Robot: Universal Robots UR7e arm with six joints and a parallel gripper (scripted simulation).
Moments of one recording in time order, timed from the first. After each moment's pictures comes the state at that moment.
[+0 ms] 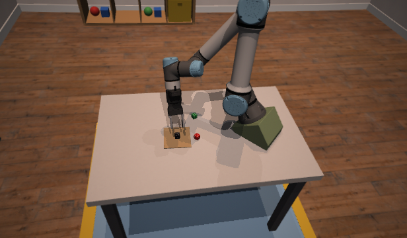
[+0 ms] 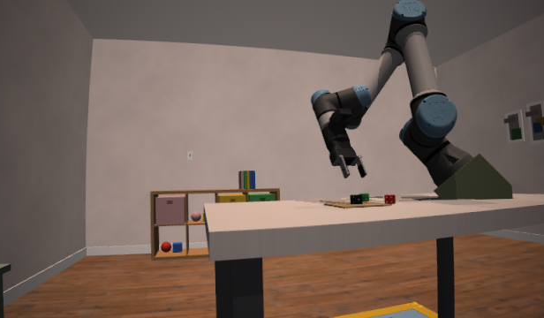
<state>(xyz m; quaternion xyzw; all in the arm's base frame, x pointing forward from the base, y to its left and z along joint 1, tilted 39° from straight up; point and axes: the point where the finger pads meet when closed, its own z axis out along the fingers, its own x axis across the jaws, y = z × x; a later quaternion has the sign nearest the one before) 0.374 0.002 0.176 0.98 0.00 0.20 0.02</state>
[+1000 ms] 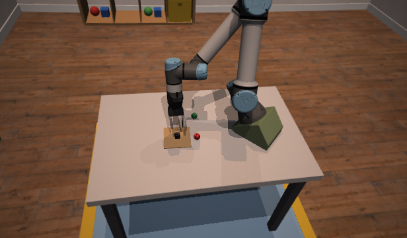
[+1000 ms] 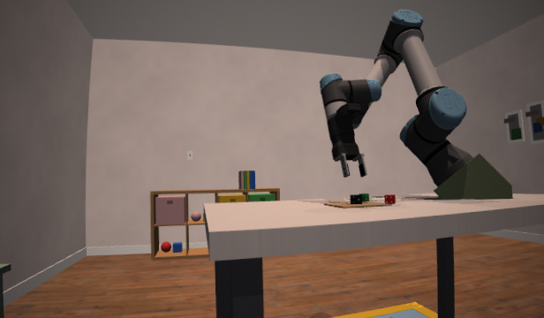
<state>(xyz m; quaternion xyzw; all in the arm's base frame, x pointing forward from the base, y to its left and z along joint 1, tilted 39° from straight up) 0.374 0.005 0.176 0.97 -0.03 0.20 0.14</state>
